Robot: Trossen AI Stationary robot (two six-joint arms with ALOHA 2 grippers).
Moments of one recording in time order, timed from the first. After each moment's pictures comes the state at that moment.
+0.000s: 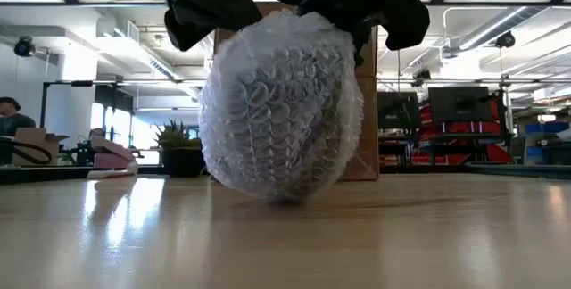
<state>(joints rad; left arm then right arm) -0.45 1.58 1.09 -0.21 -0.36 -0.58 0.22 2.02 1.47 -0.57 0.00 -0.29</state>
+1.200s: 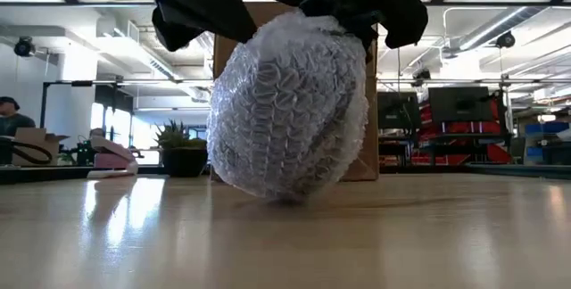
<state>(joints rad) -0.49 1.64 1.14 -0.29 -0.38 -0.66 0.22 2.01 1.47 -0.57 0.00 -0.26</state>
